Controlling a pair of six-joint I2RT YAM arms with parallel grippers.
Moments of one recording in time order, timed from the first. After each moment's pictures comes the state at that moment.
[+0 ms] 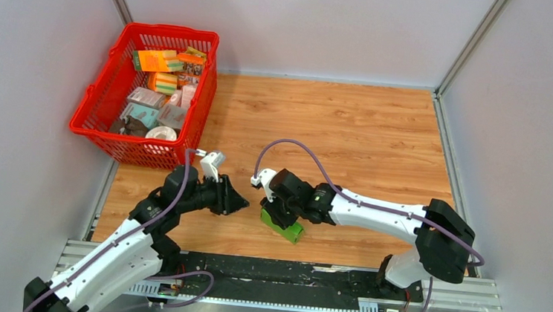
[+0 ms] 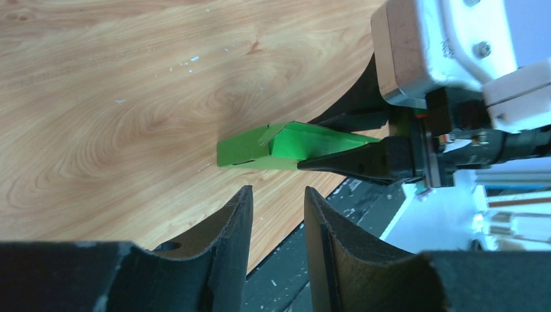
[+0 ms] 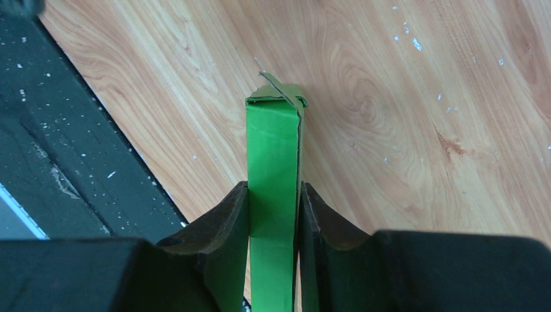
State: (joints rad) left arm -0.54 0.59 0.42 -0.31 0.40 -0.61; right arm 1.12 1.49 0.96 -0.42 -0.02 0.14
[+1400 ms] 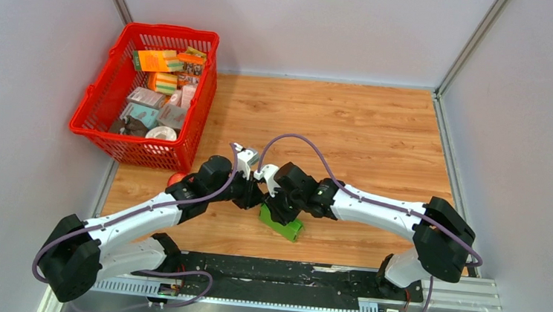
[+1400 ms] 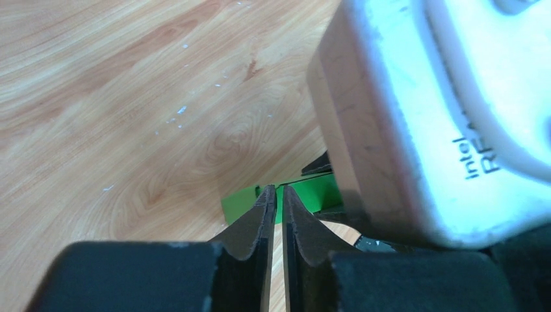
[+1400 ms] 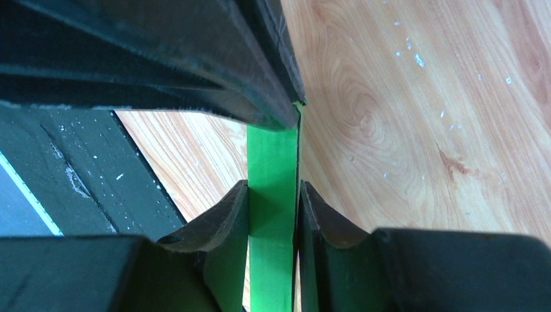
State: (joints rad) left arm -0.73 1.03 0.50 0.00 0.30 -0.39; right arm 1.05 1.50 0.96 -0.38 -0.14 0.11
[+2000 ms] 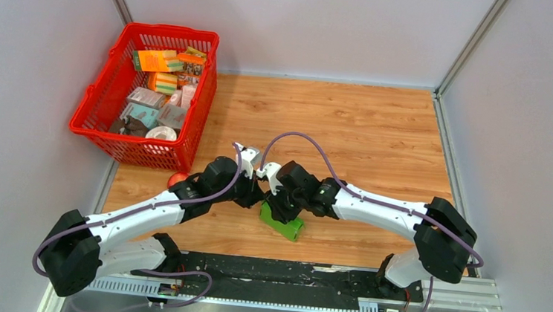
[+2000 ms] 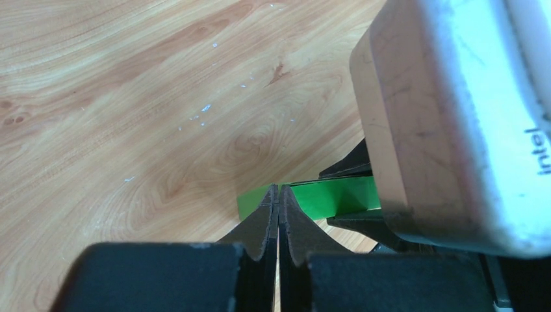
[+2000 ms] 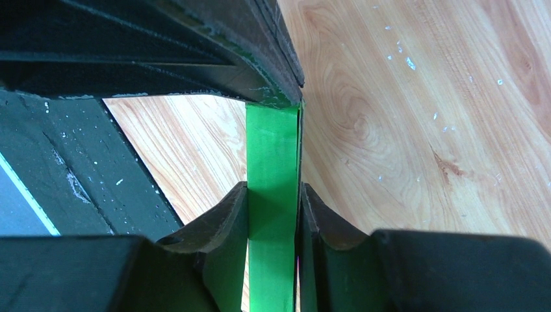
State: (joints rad) left arm -0.79 1.05 0.53 -0.05 0.17 -0.41; right arm 1.04 1.50 0.95 -0.36 -0.15 0.12
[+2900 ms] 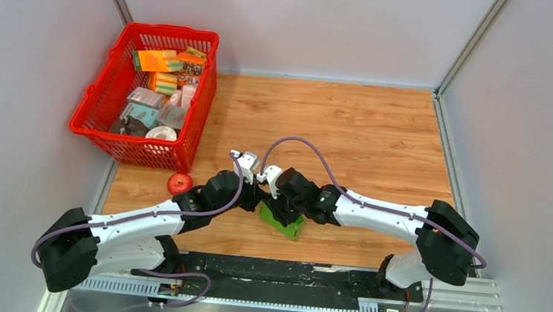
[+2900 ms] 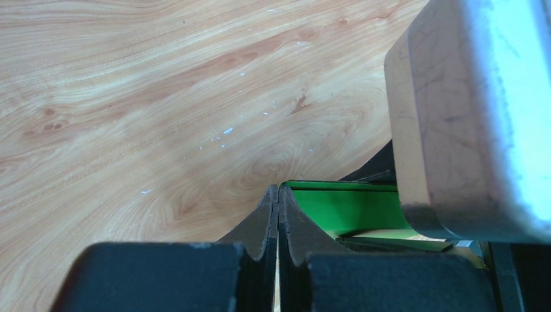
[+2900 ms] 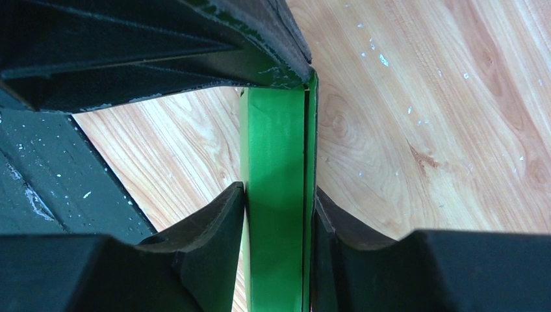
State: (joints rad) left arm -0.92 1.03 0.43 0.13 -0.11 -0.47; right arm 1.07 1.47 0.89 -0.31 -0.02 0.12
